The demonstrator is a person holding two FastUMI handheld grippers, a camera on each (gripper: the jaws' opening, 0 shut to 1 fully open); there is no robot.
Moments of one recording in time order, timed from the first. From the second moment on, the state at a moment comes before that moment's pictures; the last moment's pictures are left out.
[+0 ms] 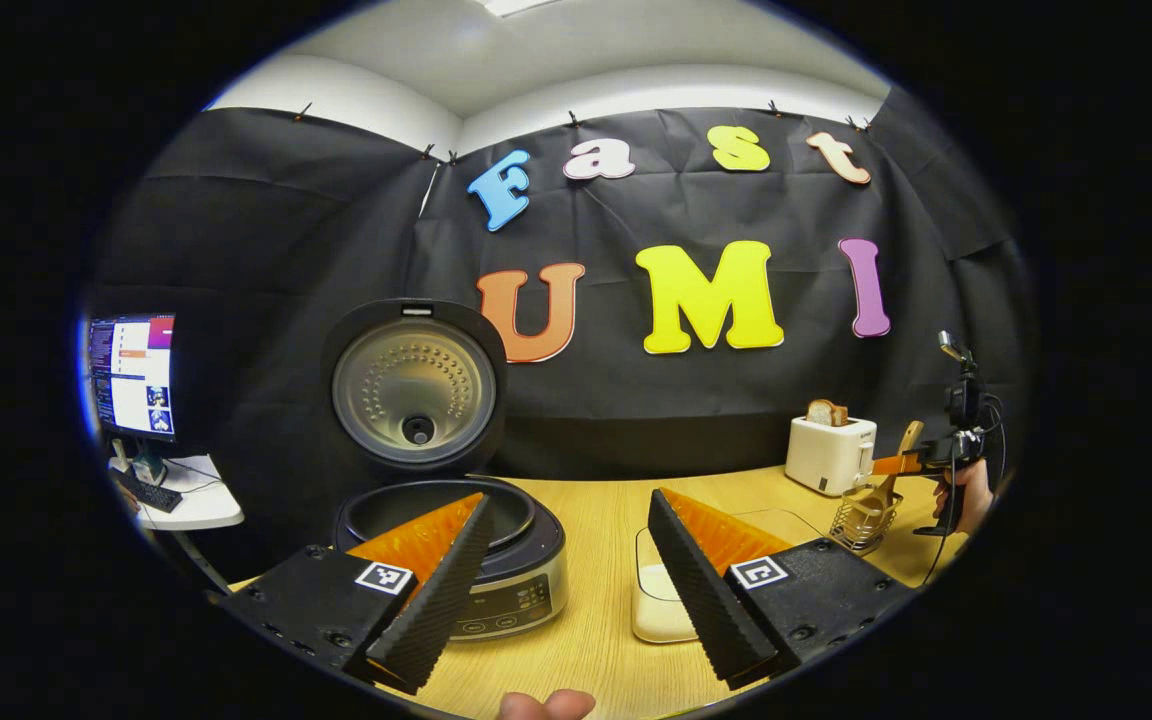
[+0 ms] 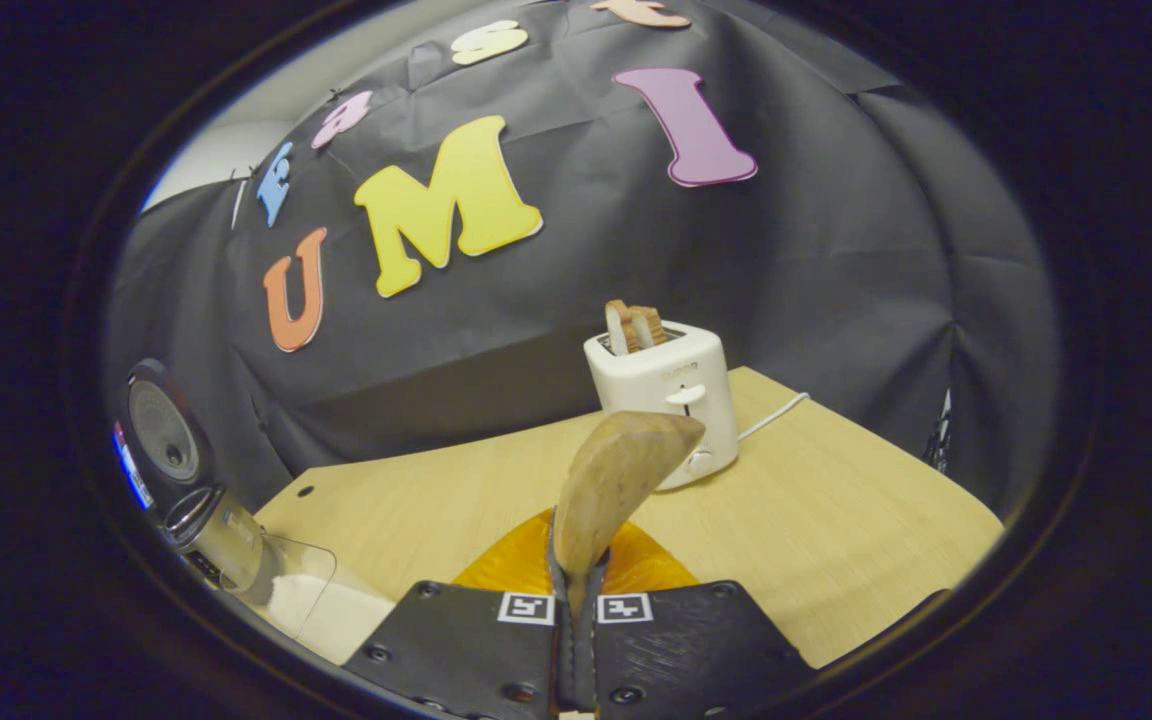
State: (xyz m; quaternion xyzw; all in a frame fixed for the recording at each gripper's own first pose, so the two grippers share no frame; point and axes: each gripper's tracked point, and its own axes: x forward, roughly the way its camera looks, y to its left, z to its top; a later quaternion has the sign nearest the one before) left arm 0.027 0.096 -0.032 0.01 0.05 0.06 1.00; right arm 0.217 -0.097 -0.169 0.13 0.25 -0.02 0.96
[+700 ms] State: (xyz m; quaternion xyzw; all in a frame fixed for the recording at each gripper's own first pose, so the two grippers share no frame) left arm 0.011 0.112 -0.014 0.01 0.03 0.07 1.00; right arm 0.209 -0.040 -0.047 0.09 0.15 0.00 0.98
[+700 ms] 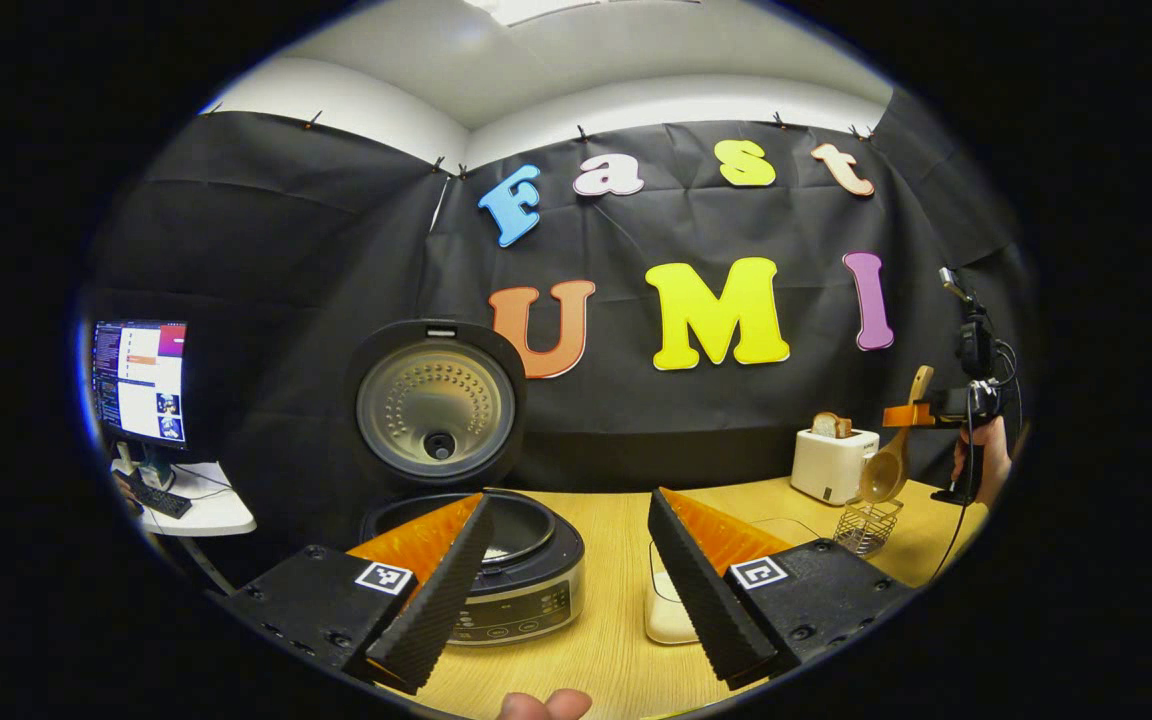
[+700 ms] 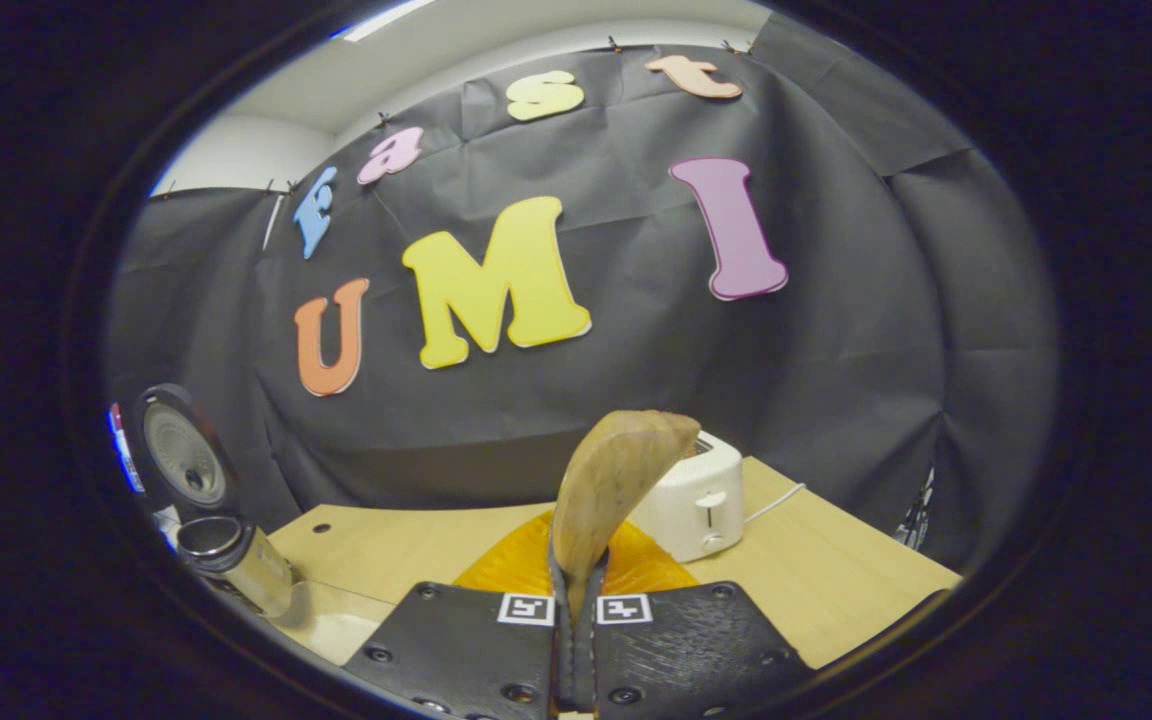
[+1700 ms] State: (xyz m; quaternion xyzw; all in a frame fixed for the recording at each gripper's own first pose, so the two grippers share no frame) left arm -0.005 0.165 -0.019 0.04 0.05 0.09 0.99; right arm 0.195 0.154 -0.161 -0.14 0.25 0.07 0.95
